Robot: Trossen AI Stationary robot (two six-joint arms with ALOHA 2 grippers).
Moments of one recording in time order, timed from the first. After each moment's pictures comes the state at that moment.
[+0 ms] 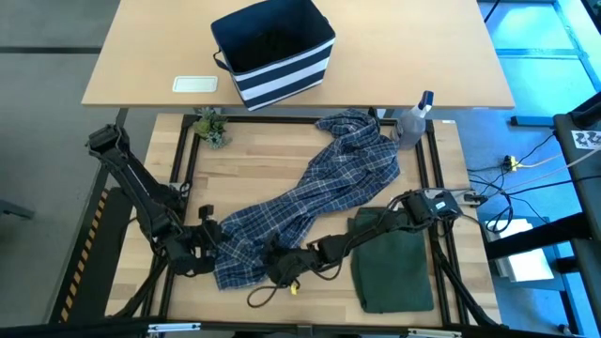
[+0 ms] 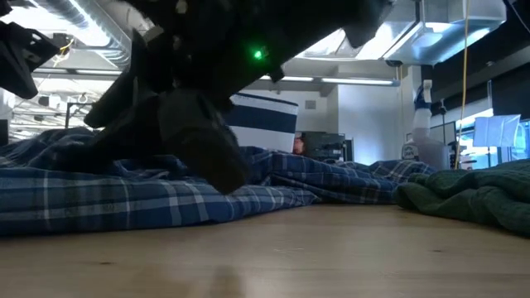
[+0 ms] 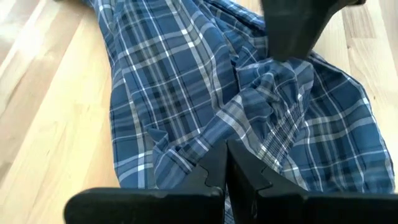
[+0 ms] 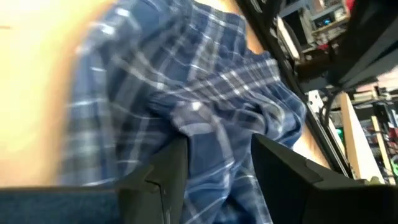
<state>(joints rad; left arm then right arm) -0.91 1.14 0.67 -0.71 -0.67 -0.91 0.40 2.32 1.63 0.12 0.41 -0.71</state>
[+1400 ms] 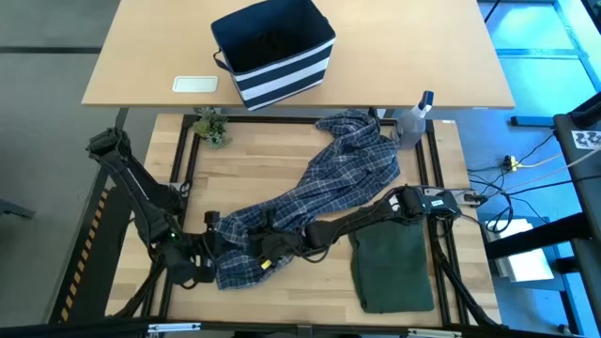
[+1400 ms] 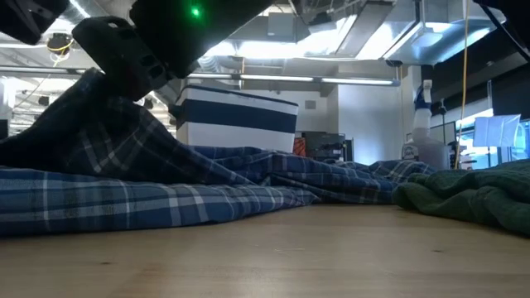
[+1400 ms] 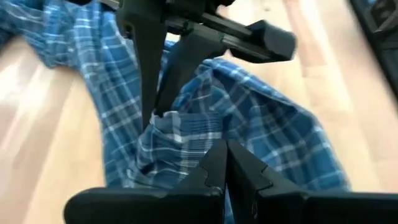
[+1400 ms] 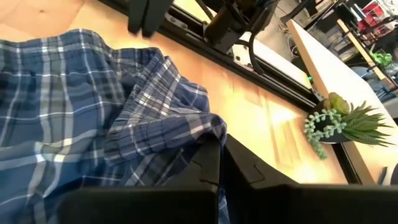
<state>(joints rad) -0.91 1.22 0.82 -0.68 -0.71 -0.70 0.31 2.35 1.87 -0.06 0.56 -0.32</state>
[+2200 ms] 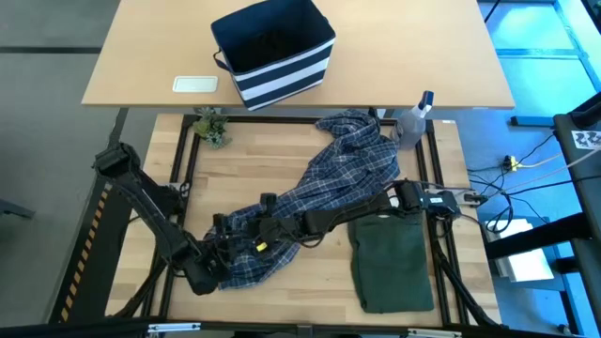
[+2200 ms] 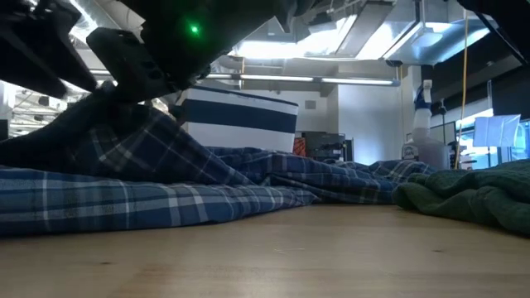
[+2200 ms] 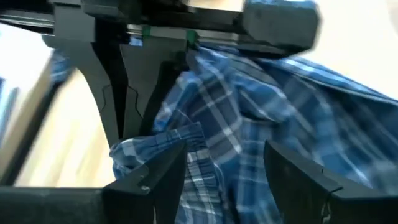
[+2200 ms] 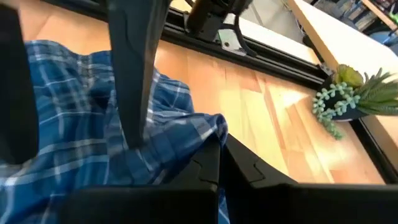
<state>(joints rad) -0.87 1.46 0.82 -0.64 -0.91 -0.68 0.24 2.35 1.87 -0.07 0.47 -0.19</state>
